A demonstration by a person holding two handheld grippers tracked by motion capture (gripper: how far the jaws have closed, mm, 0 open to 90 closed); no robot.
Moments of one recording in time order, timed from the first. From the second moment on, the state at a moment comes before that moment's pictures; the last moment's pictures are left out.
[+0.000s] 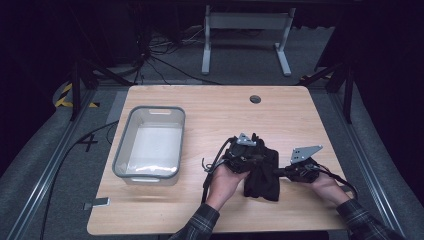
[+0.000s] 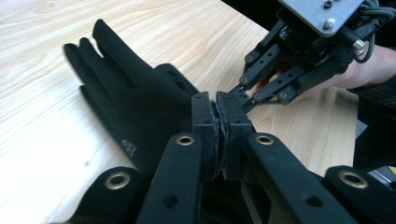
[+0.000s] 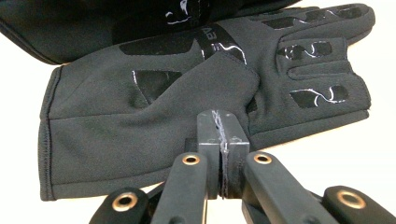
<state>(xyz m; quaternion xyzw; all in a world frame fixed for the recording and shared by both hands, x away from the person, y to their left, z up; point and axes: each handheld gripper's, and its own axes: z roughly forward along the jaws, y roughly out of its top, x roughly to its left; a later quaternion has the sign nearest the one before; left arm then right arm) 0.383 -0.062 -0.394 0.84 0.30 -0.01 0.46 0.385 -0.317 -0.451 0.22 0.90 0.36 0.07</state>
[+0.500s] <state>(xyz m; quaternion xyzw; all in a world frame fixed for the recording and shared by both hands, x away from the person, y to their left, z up) 0.388 -0.100 -0.412 0.85 0.28 -0.03 0.45 0.384 -0.319 -0.450 0.22 0.90 0.36 0.08</state>
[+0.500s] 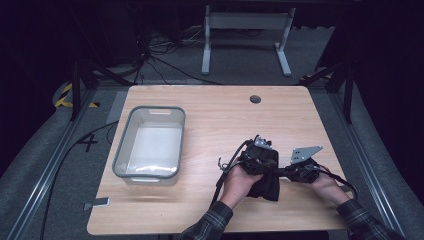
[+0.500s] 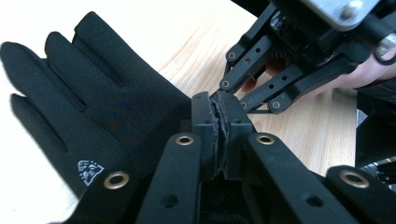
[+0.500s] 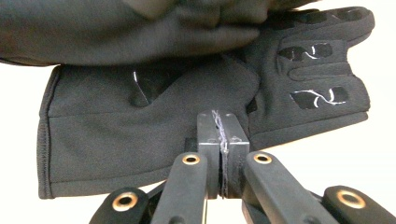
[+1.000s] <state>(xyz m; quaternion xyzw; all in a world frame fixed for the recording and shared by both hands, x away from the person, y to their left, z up) 0.384 -0.071 -0.405 0.84 0.28 0.01 0.46 0.383 -0.339 -0.429 0.24 0.88 0.41 0.10</state>
